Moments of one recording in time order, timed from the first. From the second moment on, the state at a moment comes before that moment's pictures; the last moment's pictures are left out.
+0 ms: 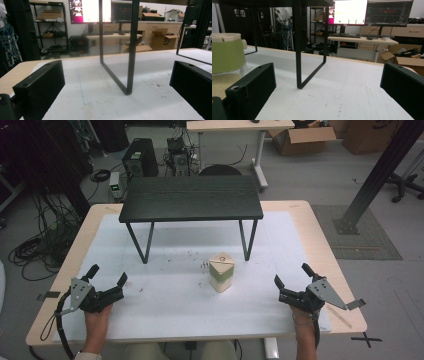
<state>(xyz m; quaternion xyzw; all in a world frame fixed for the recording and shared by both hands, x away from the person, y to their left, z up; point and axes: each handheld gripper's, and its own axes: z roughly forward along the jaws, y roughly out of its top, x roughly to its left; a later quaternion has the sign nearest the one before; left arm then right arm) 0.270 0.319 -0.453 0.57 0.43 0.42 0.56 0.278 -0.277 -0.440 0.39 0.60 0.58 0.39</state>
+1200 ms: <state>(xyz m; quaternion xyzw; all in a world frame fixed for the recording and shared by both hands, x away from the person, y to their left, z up) 0.270 0.319 -0.454 0.56 0.43 0.42 0.56 0.273 -0.189 -0.413 0.33 0.67 0.60 0.29</state>
